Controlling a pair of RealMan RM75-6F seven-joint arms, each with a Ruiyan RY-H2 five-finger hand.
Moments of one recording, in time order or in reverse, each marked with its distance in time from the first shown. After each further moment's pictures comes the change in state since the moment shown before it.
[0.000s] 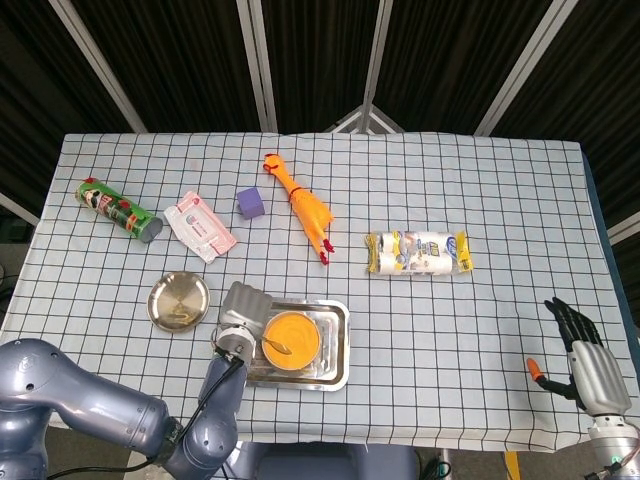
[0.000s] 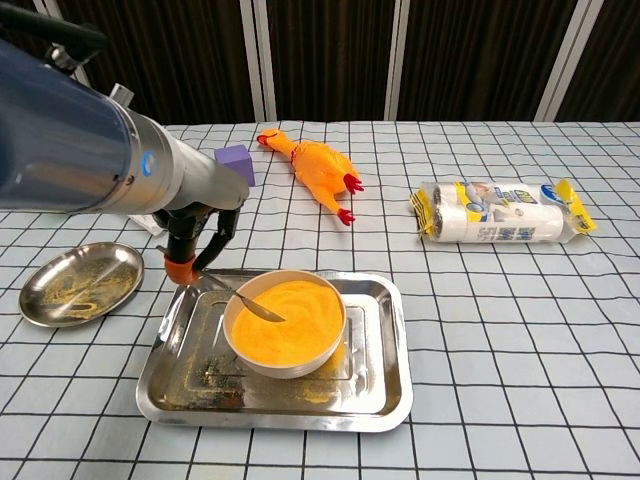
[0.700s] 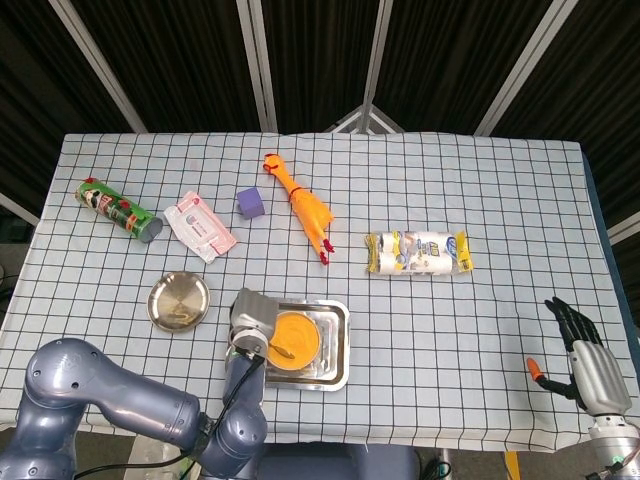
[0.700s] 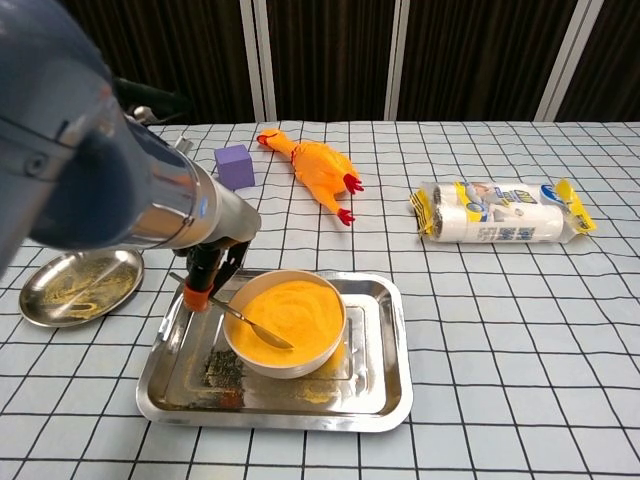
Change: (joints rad) left arm -0.082 -0.111 0.007 0.175 -0.099 -0.005 0.018; right arm 0.001 0.005 0.000 -0.002 -0.002 -0.003 0.024
